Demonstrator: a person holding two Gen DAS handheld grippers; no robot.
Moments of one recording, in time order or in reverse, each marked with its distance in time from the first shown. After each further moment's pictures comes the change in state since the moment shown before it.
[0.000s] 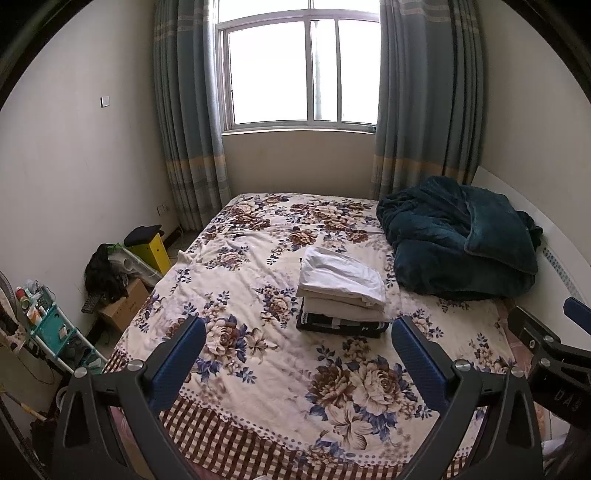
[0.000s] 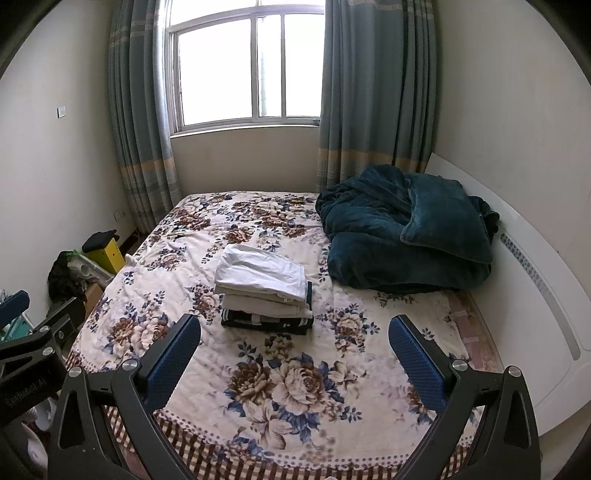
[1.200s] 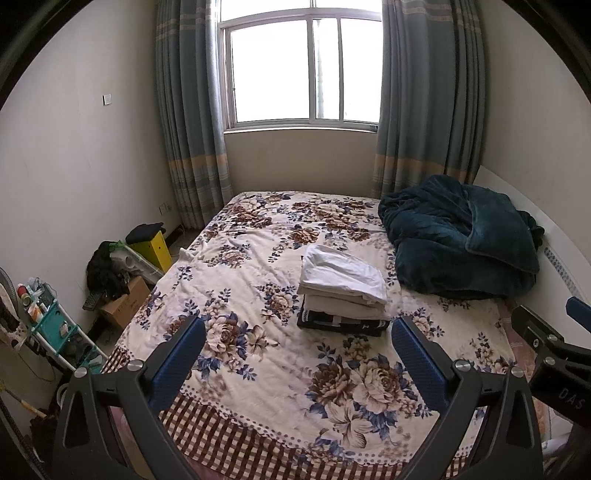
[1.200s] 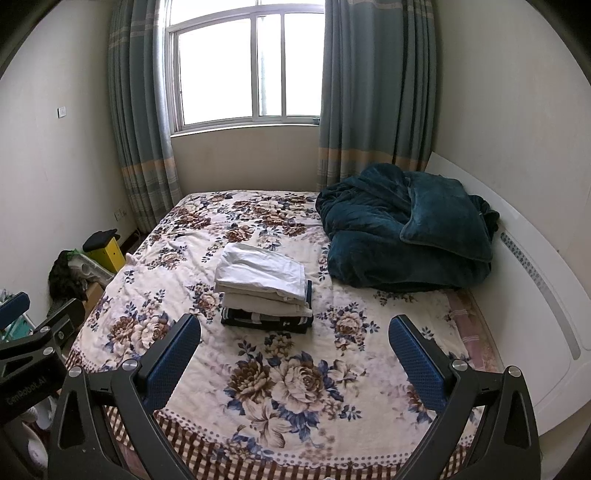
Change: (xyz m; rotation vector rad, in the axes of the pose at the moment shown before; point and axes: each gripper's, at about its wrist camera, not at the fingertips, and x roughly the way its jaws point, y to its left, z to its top) left arm 0.000 0.000 -0.002 0.008 -0.002 0.007; right arm -0.002 0.009 -0.010 0.001 -0.003 -0.005
